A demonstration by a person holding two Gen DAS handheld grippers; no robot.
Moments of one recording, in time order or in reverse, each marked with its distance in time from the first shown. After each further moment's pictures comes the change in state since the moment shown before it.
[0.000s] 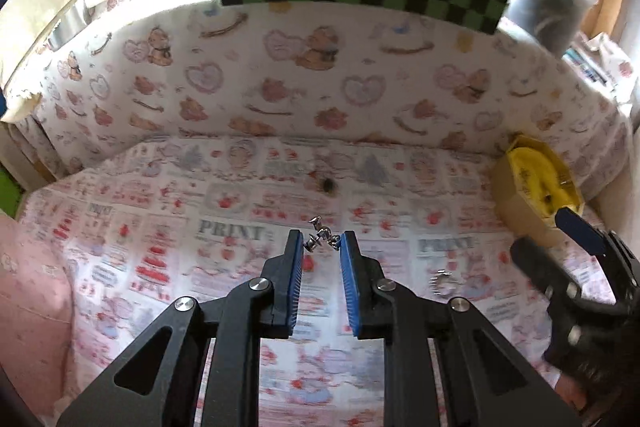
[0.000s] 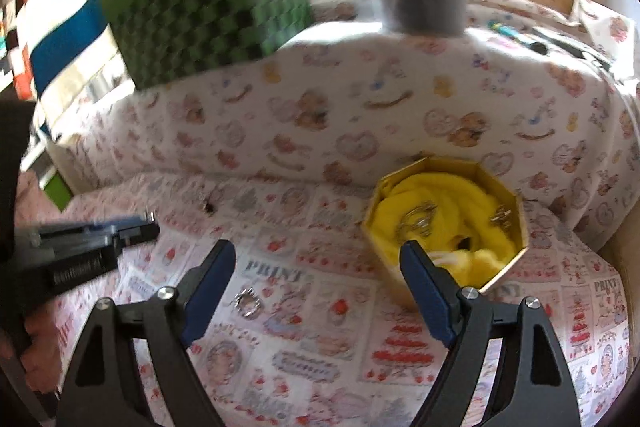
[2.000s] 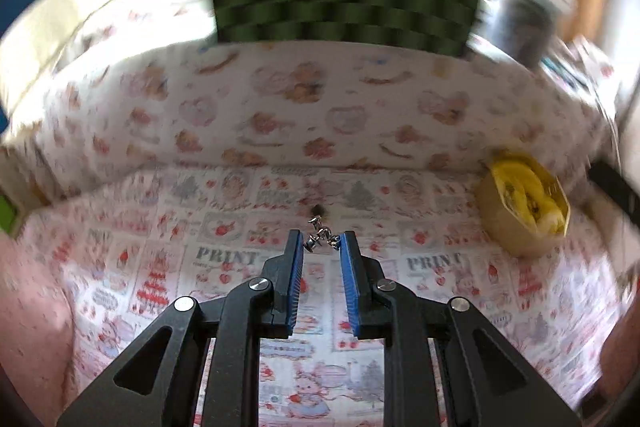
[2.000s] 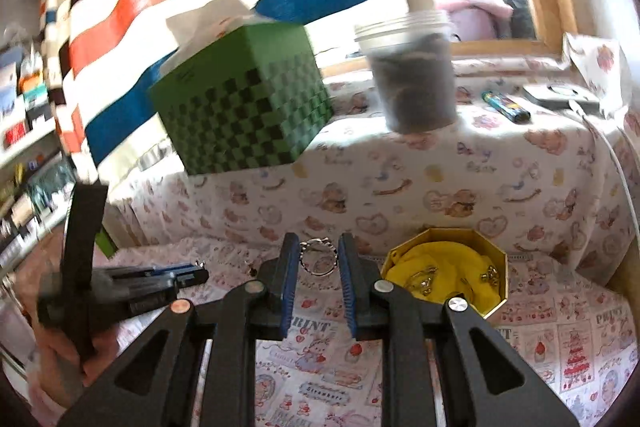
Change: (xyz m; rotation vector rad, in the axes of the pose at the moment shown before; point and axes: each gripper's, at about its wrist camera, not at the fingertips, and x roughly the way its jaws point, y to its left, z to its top) left arm -0.022 -0.011 -0.003 0.075 -0.129 -0.027; right arm -0.064 -0.042 0.026 0.128 -0.253 0.196
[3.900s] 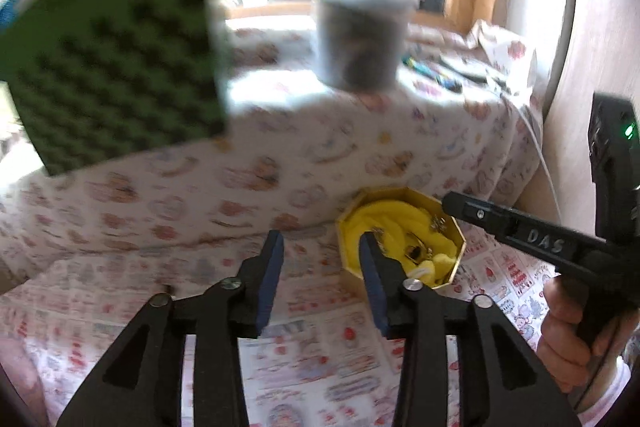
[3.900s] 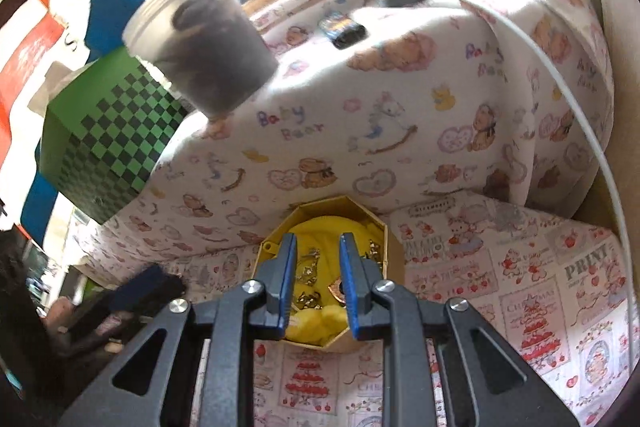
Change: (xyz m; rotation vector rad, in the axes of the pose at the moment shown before) left arm -0.020 -0.113 0.037 0.145 -0.132 -0.166; right arm 0.012 -0.104 0.007 0.262 0.131 -0.197
